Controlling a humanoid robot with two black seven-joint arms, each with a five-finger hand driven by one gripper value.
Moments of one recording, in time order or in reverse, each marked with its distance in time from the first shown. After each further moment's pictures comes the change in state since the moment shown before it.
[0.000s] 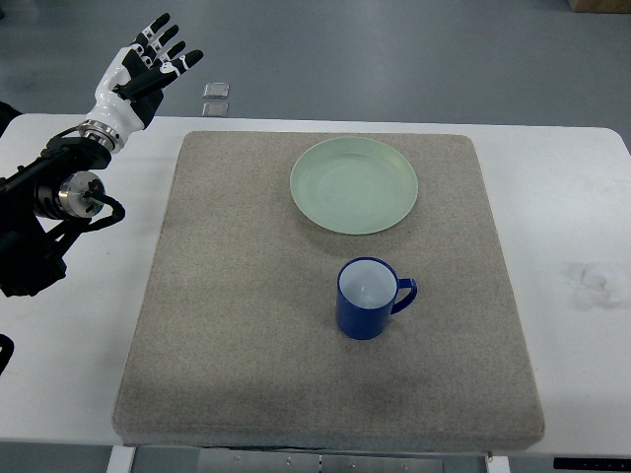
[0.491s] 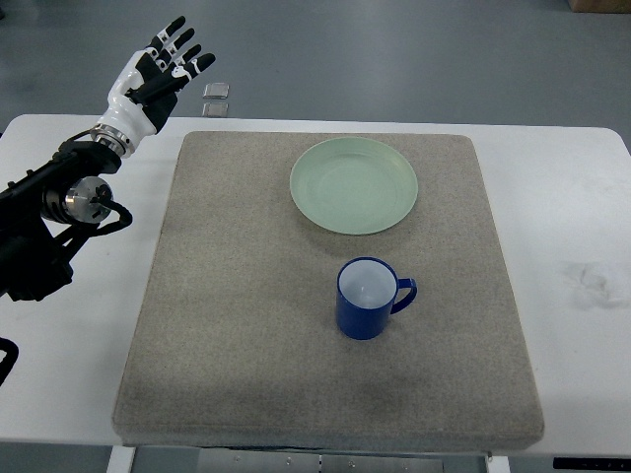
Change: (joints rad) left arm 0.032 -0.006 0.007 -0.045 0.004 -0.068 0.004; right arm 0.000 0.000 0.000 0.000 -0.001 0.000 0.000
